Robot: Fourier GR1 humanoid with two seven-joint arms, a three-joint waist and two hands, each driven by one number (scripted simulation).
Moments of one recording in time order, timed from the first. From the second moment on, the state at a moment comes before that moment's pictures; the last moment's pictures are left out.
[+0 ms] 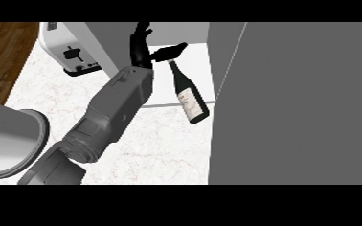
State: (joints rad) left arm -1.16 0.04 -0.32 -0.13 0.71 0.69 -0.50; right arm 0.21 -0.10 0.26 -2.49 -0.12 0.17 0.39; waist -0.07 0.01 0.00
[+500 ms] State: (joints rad) left arm -1.17 0.04 -0.31 -0.11 0.68 0.67 -0.52; right arm 0.23 -0.09 0.29 -2.50 -0.12 0.18 0.38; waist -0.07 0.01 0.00
